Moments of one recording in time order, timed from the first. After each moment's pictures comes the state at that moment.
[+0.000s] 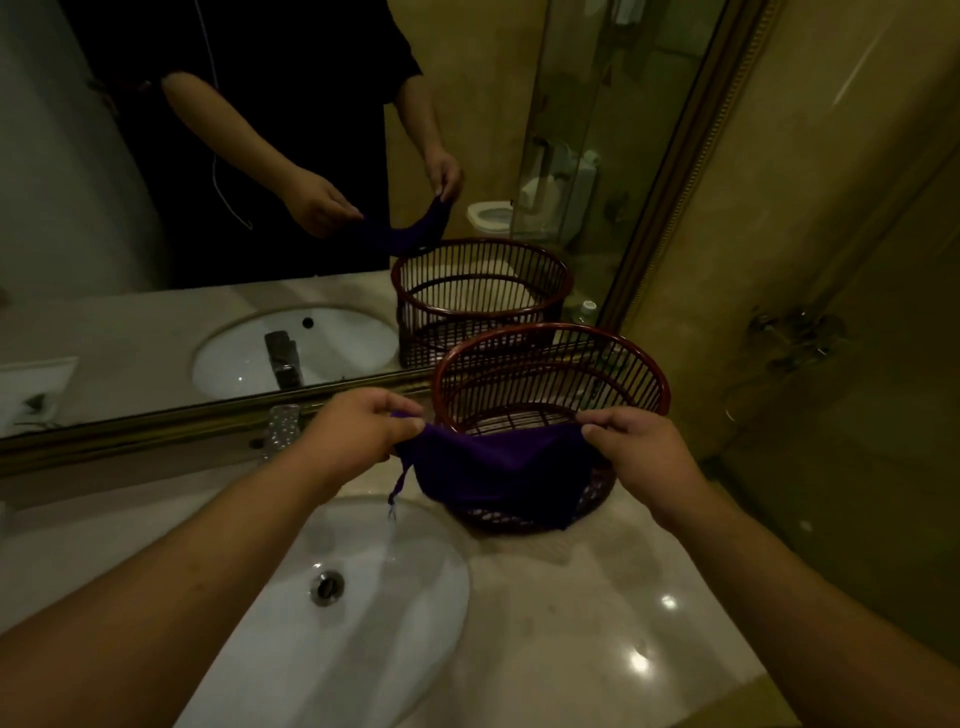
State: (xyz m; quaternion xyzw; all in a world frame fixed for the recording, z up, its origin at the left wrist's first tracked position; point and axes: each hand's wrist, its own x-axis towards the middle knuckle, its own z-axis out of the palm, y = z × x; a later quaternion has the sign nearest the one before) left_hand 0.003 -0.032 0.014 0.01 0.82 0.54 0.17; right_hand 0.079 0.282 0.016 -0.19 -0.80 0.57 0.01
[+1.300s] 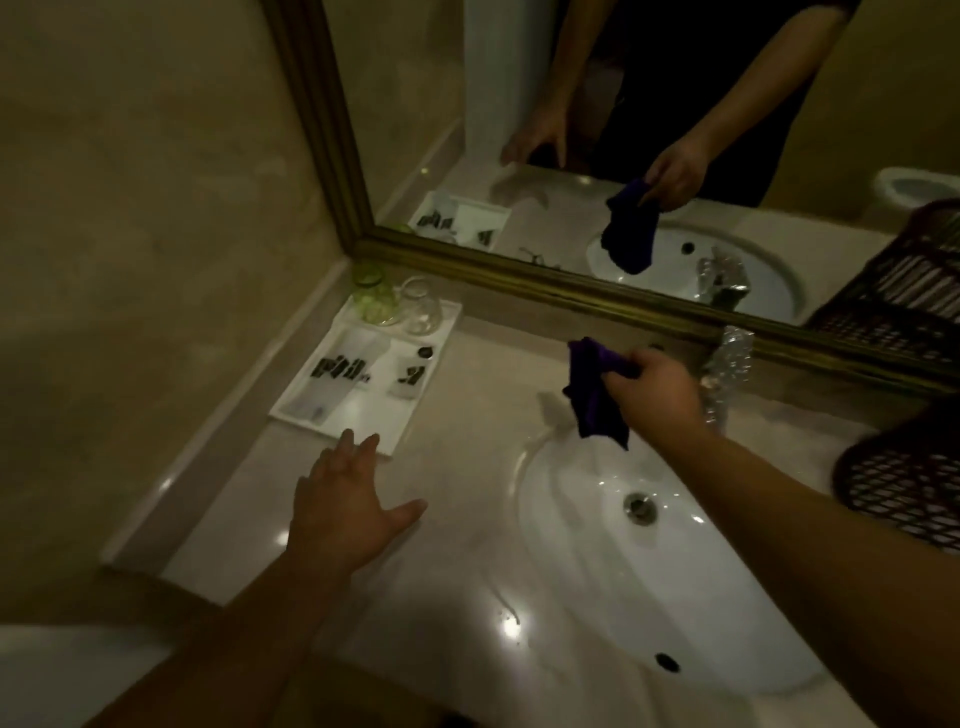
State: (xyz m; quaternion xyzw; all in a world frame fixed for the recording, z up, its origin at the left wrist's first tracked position) left_hand 0.262 -0.475 -0.181 -0.32 0.93 0.17 0.08; right_hand 0.012 -0.210 -0.128 0.07 -0.92 0.37 -0.10
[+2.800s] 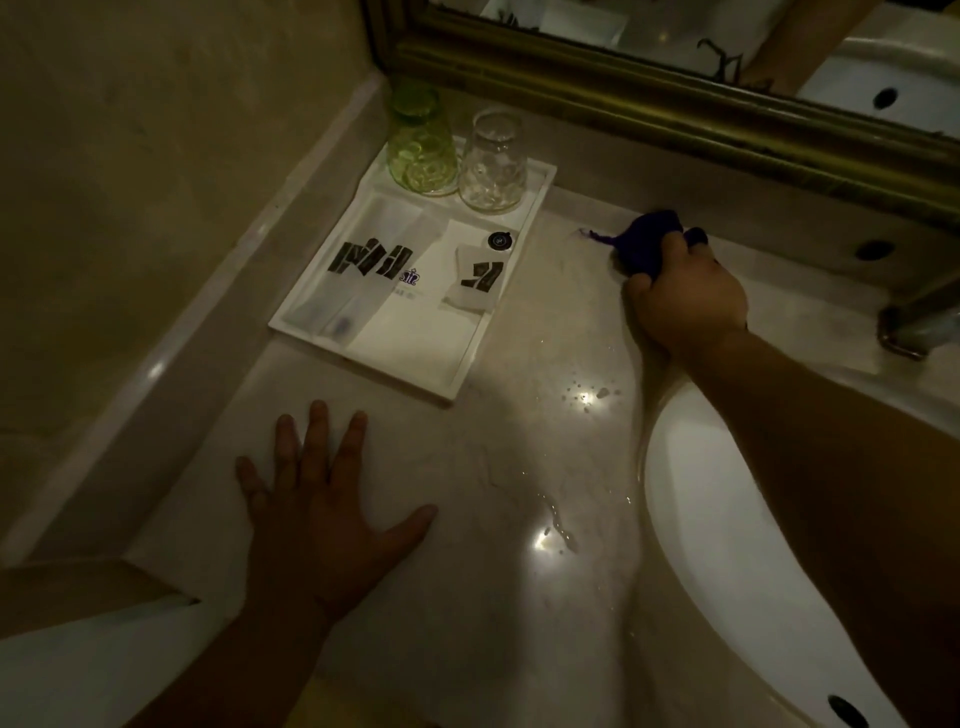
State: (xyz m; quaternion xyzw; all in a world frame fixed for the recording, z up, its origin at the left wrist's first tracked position) left_hand 0.310 -0.549 -0.328 -0.31 0.95 0.04 0.05; right_hand -0.068 -0.347 -0.314 0.17 -0.98 0.07 0.00
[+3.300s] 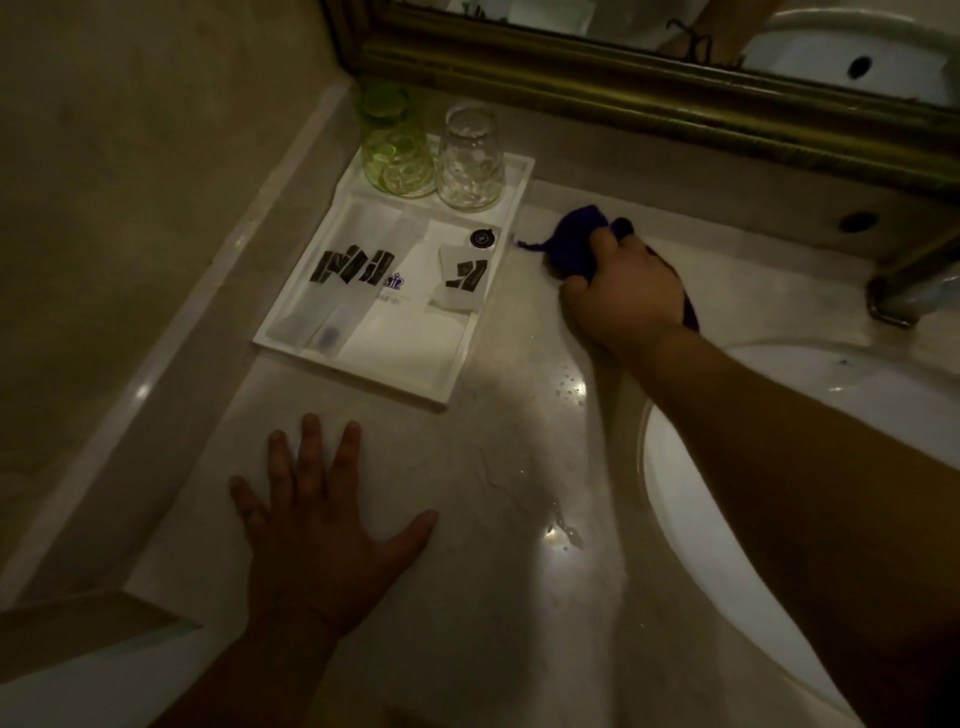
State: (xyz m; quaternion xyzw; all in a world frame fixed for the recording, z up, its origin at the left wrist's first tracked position) left_hand 0.309 -0.547 -0.323 -0.31 0.95 0.05 0.06; right_hand -0.030 -0.383 -0.303 0.22 -0.97 0.11 -0.03
